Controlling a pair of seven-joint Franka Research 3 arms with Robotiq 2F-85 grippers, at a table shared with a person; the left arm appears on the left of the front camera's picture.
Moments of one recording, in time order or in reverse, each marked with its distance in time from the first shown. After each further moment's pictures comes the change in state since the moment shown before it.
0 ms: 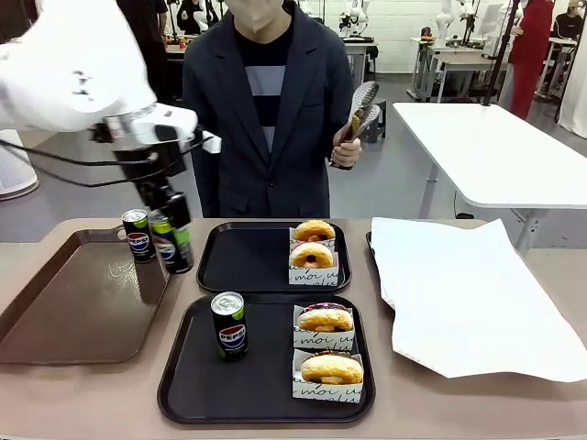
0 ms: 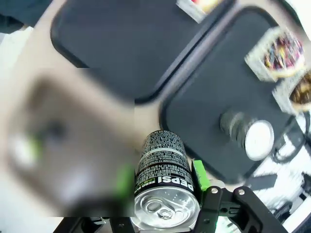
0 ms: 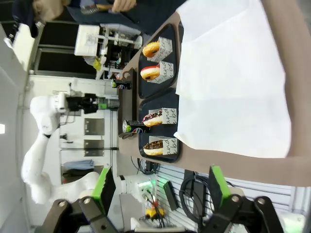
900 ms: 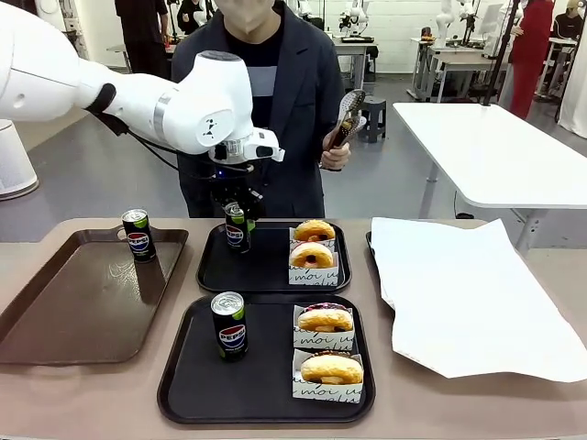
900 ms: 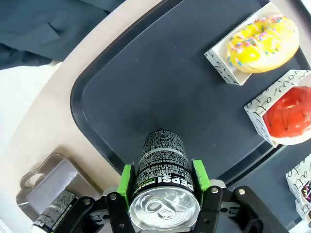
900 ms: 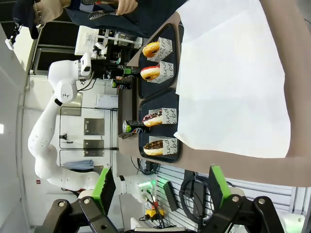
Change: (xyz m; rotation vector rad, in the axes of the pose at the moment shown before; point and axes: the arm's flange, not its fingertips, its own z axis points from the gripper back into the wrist) left arm 0.141 0.030 -0.099 0.123 0.017 0.163; right arm 0.000 0.000 0.000 0.000 0.000 0.000
